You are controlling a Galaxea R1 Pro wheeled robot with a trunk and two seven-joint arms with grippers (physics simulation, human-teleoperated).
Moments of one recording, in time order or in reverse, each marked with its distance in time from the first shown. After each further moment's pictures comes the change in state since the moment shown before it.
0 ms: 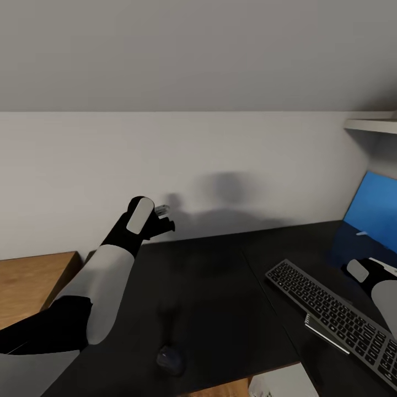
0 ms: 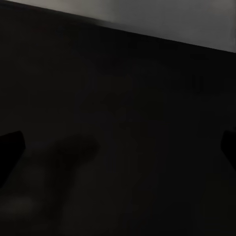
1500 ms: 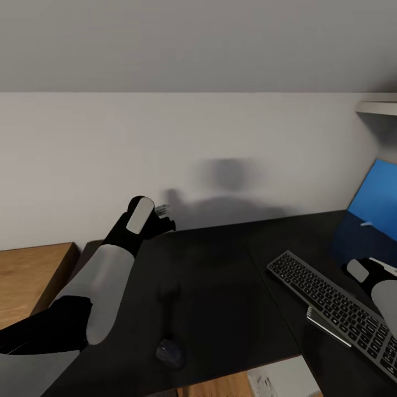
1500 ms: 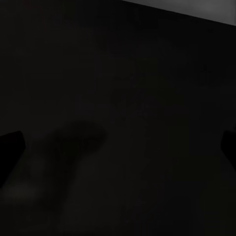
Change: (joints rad) left arm 0.000 0.000 -0.004 -0.002 0.008 0.003 -0.004; right arm 0.000 0.000 0.000 0.000 0.002 -0.002 0.000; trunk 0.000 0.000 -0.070
